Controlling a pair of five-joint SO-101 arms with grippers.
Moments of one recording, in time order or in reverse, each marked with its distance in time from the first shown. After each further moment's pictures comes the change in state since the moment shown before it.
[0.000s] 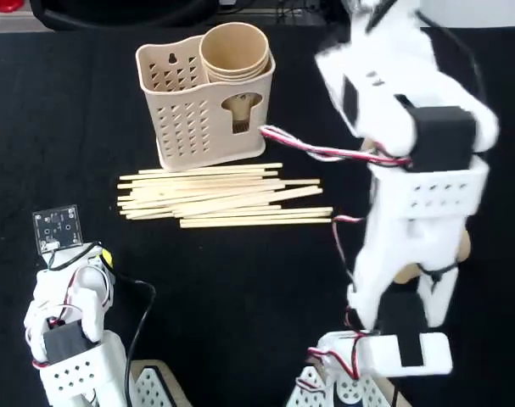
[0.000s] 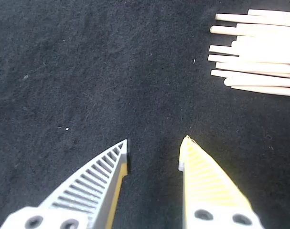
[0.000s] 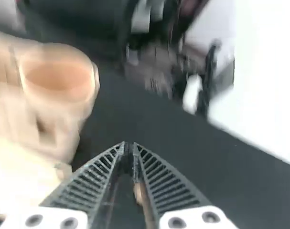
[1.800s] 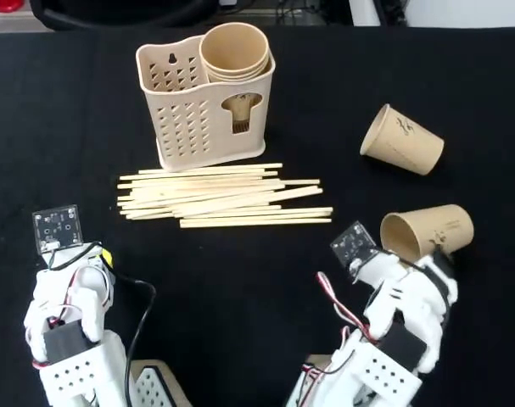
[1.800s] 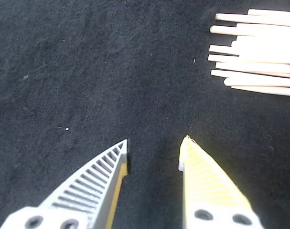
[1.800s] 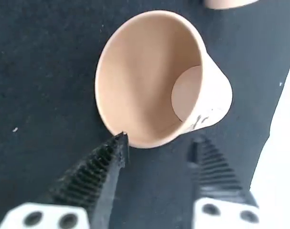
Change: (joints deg) left arm 0.0 0.0 0.0 0.0 0.0; right arm 38.2 -98.8 139.3 -34.5 46.2
